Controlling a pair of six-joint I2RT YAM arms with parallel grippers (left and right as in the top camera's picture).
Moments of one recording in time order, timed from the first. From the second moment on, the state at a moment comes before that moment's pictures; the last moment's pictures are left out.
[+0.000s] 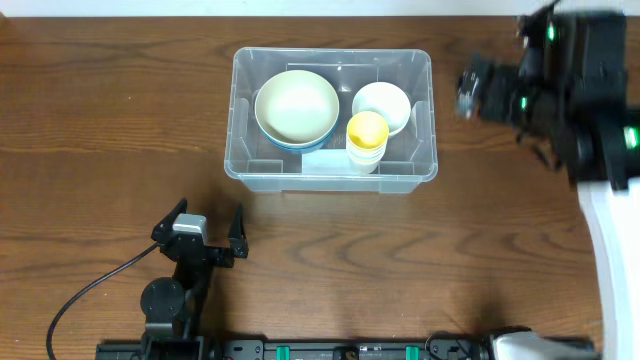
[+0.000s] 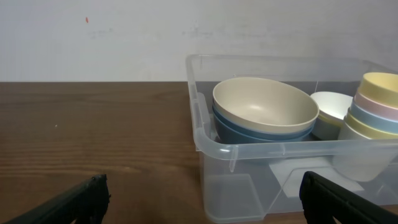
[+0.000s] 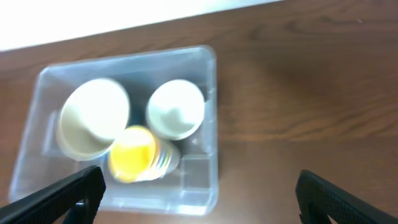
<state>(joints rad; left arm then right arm) -0.03 0.02 0.02 -0.10 0.13 -0.07 0.17 1.40 1.76 -1.16 -0.03 0.33</state>
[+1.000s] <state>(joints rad) -0.03 0.02 0.02 -0.11 0.12 -0.07 0.16 0.25 0.26 0.01 -0.10 0.17</state>
